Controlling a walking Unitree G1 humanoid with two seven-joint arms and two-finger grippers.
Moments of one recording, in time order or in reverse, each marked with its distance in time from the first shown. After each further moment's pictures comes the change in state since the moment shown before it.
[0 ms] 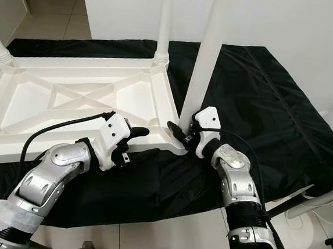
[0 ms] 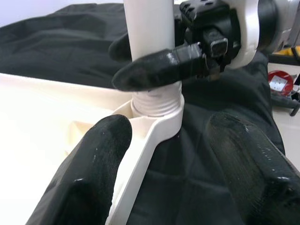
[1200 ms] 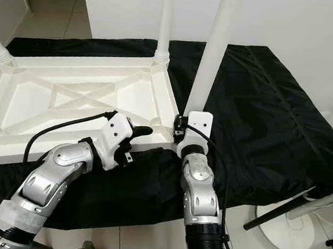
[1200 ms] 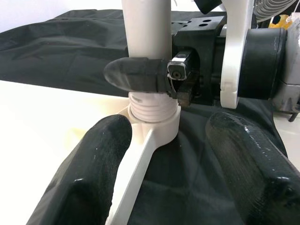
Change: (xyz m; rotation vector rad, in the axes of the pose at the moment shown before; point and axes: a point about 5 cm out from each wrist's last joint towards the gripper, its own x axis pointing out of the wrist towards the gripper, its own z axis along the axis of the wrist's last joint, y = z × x) left arm 0.004 -0.001 0.004 -0.002 -0.022 -0.005; right arm 0.012 0.046 0.010 0.171 -0.002 -0.710
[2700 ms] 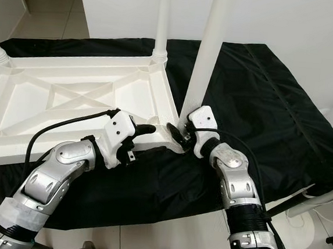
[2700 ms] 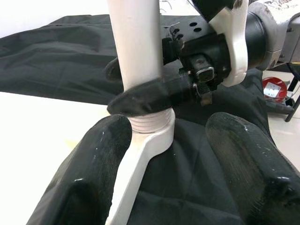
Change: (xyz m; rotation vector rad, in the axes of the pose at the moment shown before) left arm 0.003 0.000 0.003 0.007 -0.010 -0.013; right arm 0.019 -0.040 0.002 -0.242 0.039 0.656
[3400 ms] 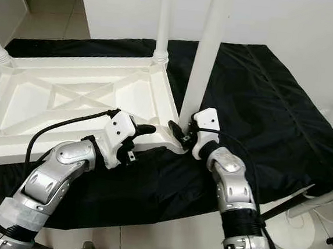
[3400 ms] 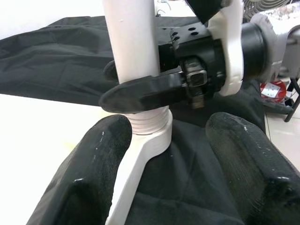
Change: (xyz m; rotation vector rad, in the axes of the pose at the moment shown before) left arm 0.001 -0.001 0.000 0.000 -0.001 -0.003; right arm 0.002 0.008 -0.002 0.106 -0.025 -0.181
